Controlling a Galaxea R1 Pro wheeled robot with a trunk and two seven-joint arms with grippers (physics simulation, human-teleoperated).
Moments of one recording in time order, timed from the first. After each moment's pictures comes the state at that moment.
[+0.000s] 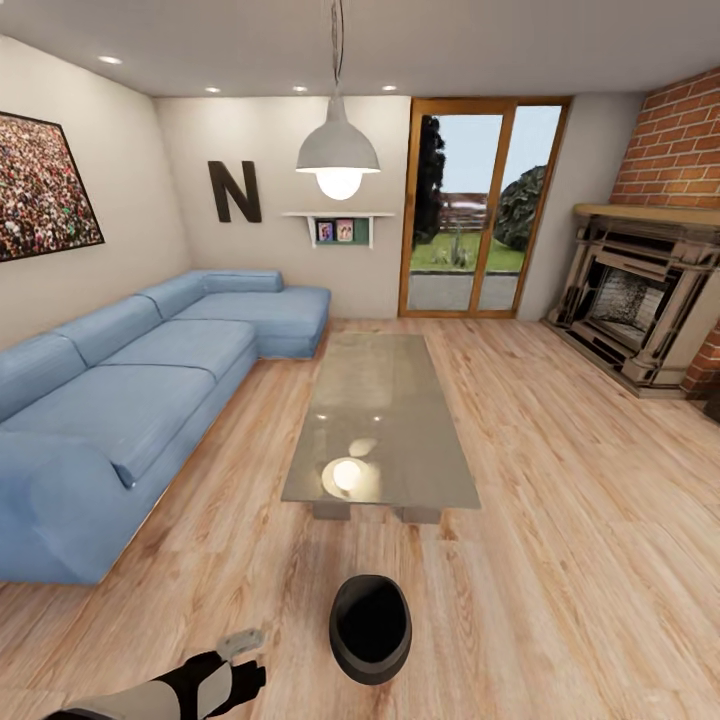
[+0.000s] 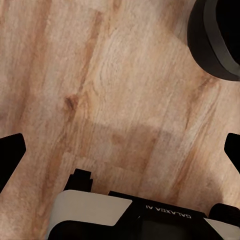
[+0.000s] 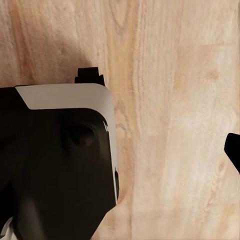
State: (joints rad) left arm -0.65 -0.02 -0.19 0.04 0.48 0.18 0.10; right arm -0.40 -0.06 0.31 0.03 -0.35 0.28 -0.07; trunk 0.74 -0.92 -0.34
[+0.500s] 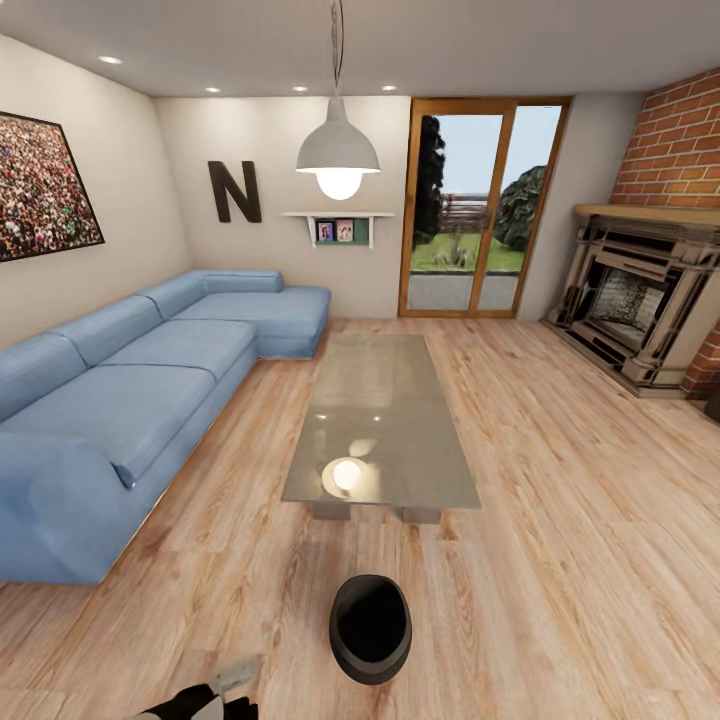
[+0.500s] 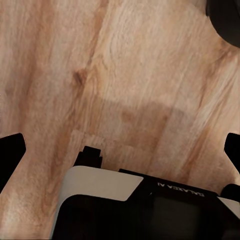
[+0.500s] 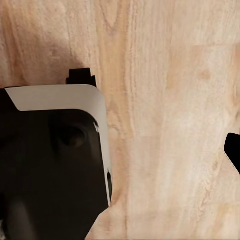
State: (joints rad) left arm -0.59 -0.02 -0.20 0.05 0.48 0.19 0.10; right arm -0.40 -0.07 0.31 0.04 -0.35 0.27 -0.07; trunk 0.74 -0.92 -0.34
